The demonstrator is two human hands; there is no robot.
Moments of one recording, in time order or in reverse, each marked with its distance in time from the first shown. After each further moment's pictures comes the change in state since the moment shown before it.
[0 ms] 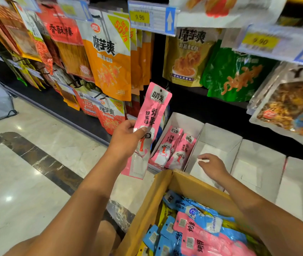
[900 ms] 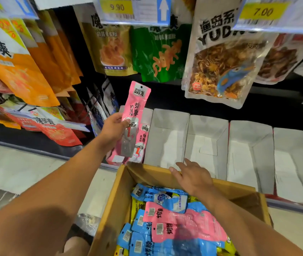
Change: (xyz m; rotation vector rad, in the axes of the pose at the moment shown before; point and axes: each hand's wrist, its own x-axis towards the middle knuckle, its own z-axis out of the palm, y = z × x) left_hand 0.085 -0.058 0.143 0.194 -0.359 0.073; right_hand -0.094 0.091 -0.032 -0.683 -0.020 -0.007
